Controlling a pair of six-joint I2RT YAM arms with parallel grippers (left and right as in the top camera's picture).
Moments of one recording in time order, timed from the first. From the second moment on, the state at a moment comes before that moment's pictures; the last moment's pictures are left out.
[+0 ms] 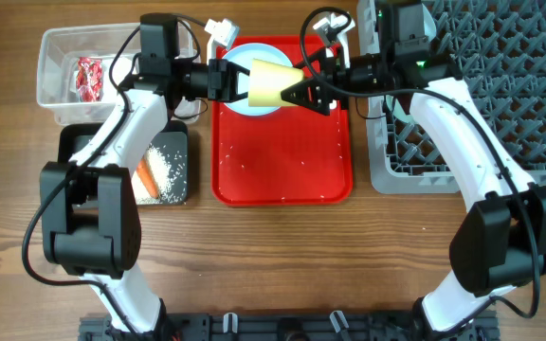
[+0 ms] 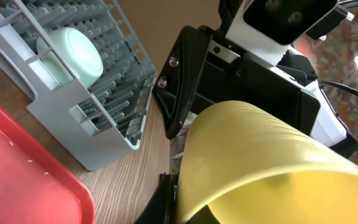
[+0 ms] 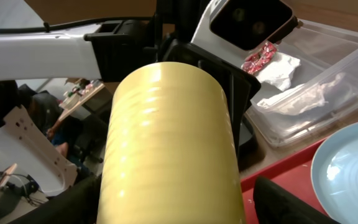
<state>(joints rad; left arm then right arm) -0.12 1.93 1.37 -0.09 1.53 -0.43 0.22 1.83 1.53 -0.52 -1.27 -0.20</state>
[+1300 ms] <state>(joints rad) -0.08 1.93 1.37 -0.09 1.09 -0.43 -0.04 1.52 1.57 -1.25 -0.46 0.01</state>
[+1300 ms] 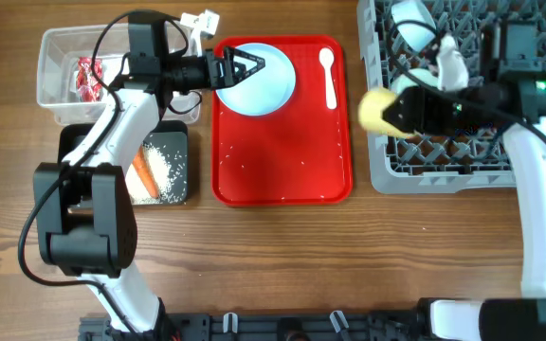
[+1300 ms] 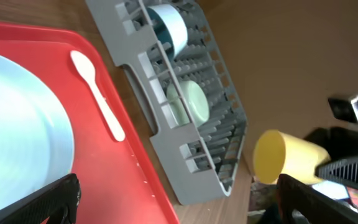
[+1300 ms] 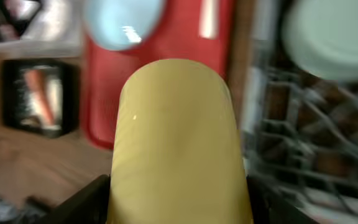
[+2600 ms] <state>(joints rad) -0.08 1.93 1.37 -0.09 1.04 -0.45 0.24 1.85 1.79 -0.78 -0.35 0.19</state>
